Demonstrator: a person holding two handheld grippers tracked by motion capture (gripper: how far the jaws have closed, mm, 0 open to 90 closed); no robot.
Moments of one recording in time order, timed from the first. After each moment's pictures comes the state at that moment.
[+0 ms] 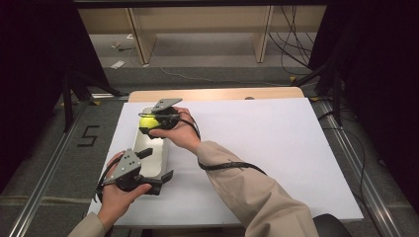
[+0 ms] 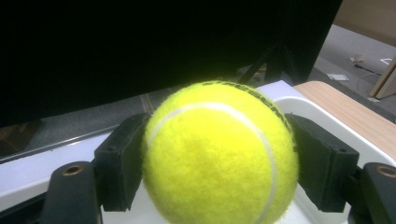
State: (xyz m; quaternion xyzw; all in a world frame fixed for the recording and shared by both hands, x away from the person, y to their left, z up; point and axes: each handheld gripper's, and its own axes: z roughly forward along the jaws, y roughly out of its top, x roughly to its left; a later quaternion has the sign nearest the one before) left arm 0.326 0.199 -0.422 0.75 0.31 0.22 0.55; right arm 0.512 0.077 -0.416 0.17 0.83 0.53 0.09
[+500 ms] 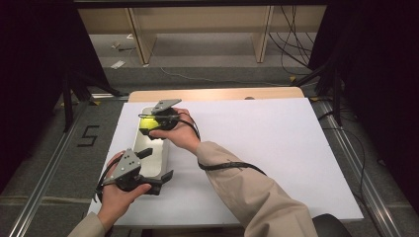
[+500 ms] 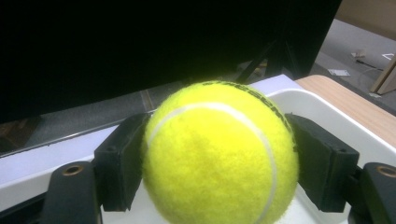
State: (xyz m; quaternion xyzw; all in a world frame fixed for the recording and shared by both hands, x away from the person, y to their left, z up) left arm 0.326 0.200 -0.422 0.75 0.31 0.22 0.55; right arm 0.514 0.078 -0.422 0.17 0.83 0.52 0.09
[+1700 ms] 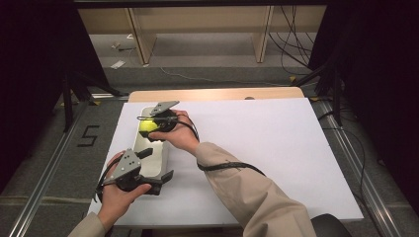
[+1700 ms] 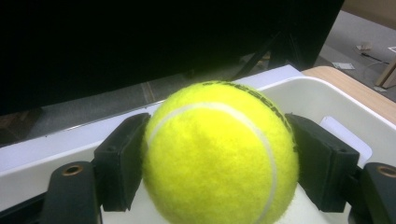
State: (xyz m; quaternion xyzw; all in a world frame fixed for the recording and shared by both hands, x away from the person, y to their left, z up) left arm 0.326 0.199 -0.422 0.75 0.31 0.22 0.55; right arm 0.514 0.083 -0.429 0.17 0.84 0.51 0.08
